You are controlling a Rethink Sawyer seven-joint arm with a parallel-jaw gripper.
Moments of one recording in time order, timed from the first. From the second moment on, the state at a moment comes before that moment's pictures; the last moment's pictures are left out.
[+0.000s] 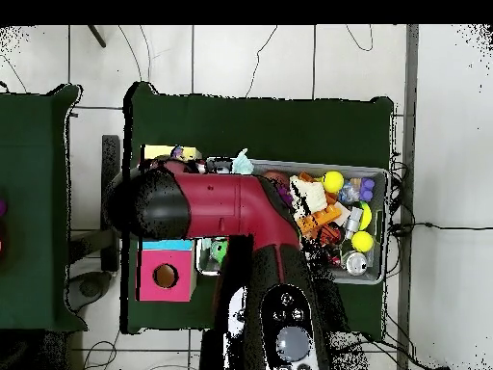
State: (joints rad) arm -0.12 -0.88 0.12 1.60 -0.01 0.58 1.71
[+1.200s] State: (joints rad) arm -0.11 -0.86 0.10 1.60 -0.03 0.62 1.71
